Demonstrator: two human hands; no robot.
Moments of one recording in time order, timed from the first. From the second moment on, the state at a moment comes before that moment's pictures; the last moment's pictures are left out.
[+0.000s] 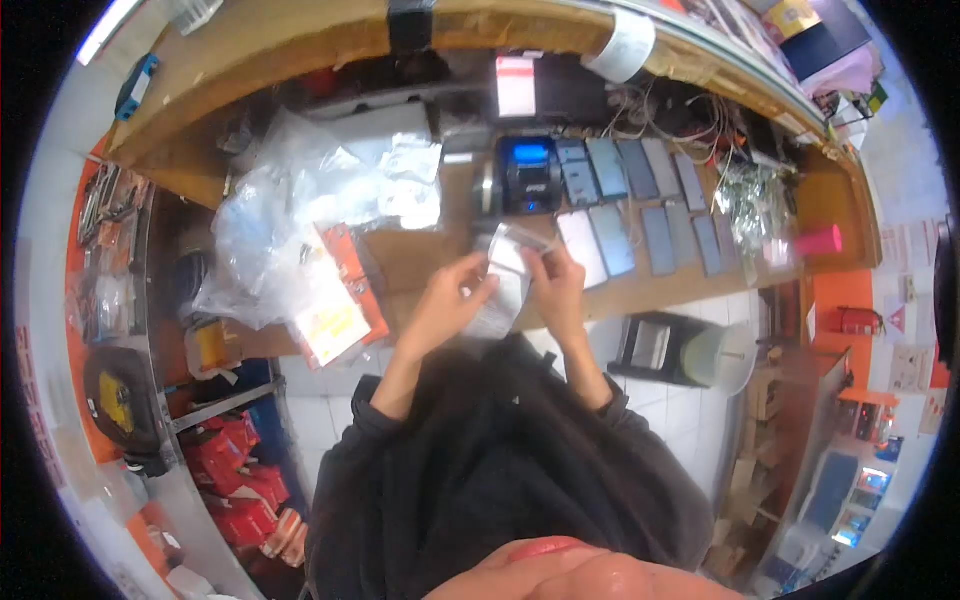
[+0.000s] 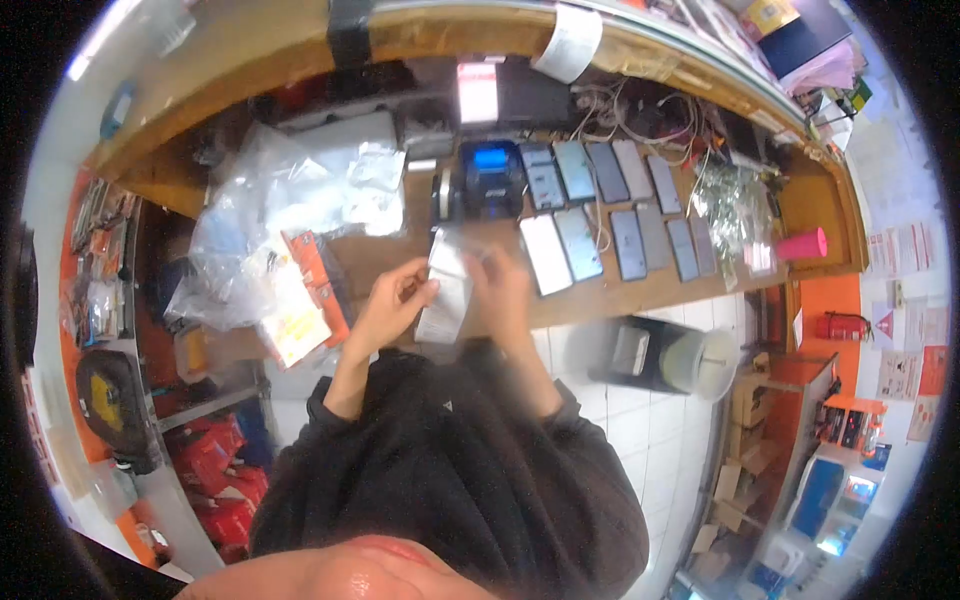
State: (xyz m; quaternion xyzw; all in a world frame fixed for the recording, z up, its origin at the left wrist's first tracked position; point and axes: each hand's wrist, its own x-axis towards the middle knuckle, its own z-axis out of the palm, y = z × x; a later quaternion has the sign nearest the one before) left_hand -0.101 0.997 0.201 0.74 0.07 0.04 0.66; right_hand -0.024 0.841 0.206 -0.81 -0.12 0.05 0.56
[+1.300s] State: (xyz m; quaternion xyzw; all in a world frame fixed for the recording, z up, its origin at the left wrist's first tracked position) left_hand -0.070 1.013 0.208 0.82 0.40 0.26 0.32; right_hand 0.642 0.772 0.472 -0.58 -0.17 -0.20 0.77
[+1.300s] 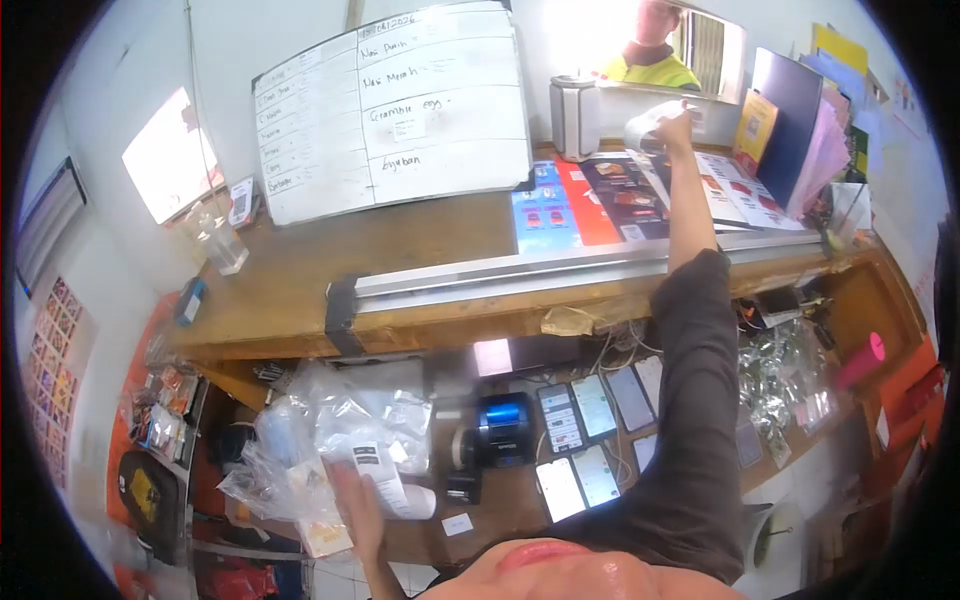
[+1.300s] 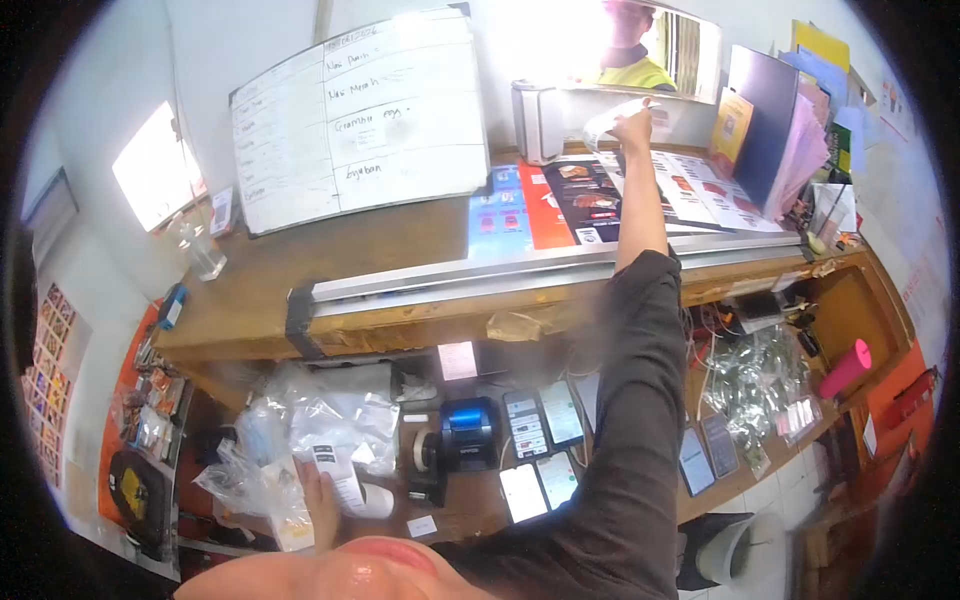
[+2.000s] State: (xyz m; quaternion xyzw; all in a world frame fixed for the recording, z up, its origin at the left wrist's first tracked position) left_hand -0.072 0.991 0.204 0.70 0.41 0.32 0.49; right_hand 0.633 0.818 0.472 -0.66 -0.21 -0.17 0.70
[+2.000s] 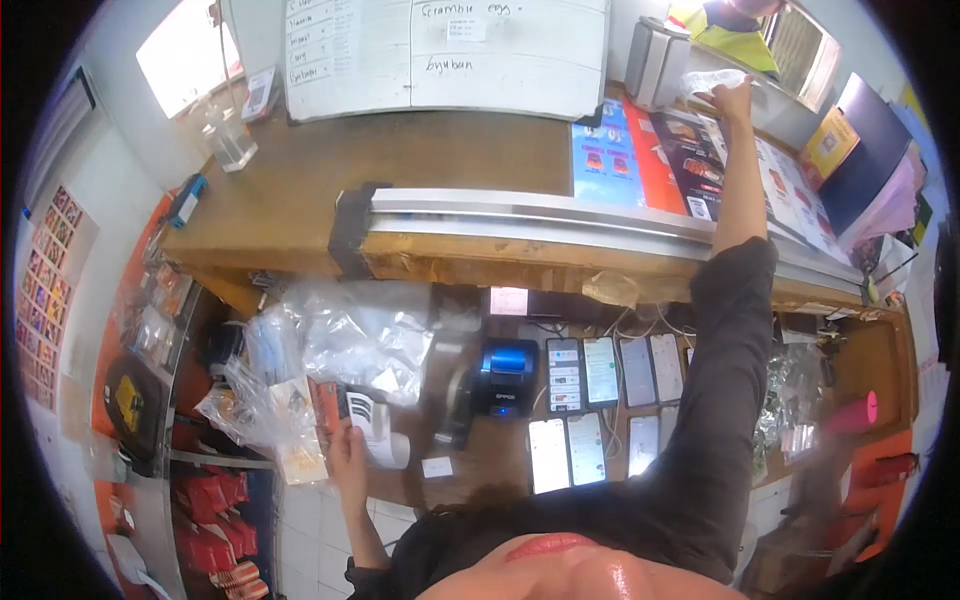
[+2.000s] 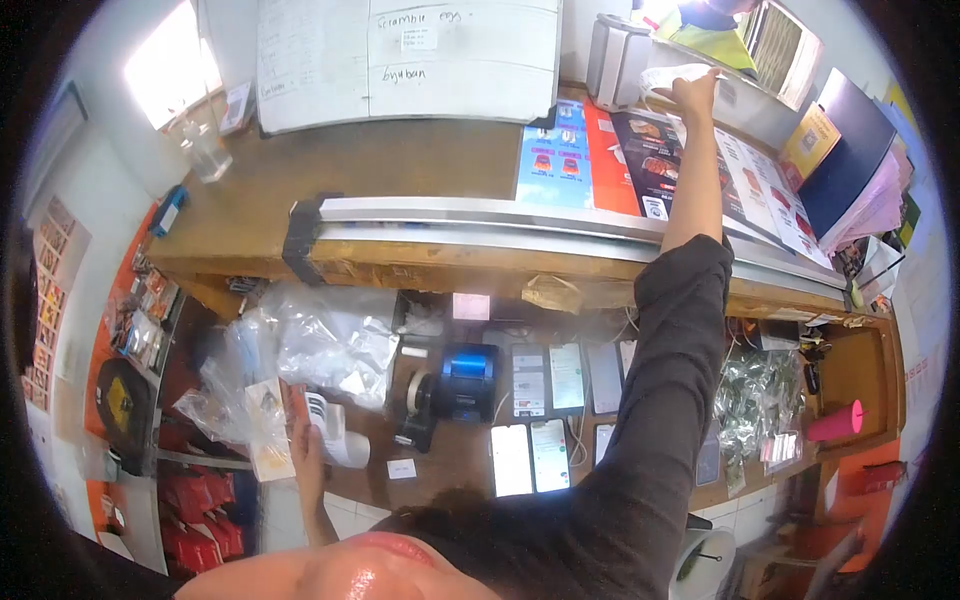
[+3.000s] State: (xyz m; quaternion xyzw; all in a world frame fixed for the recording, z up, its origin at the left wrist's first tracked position) left_hand -0.081 1.011 0.177 0.72 0.26 0.16 0.62; right_hand 0.207 0.807 0.292 -0.77 -0.51 -0.16 0.34
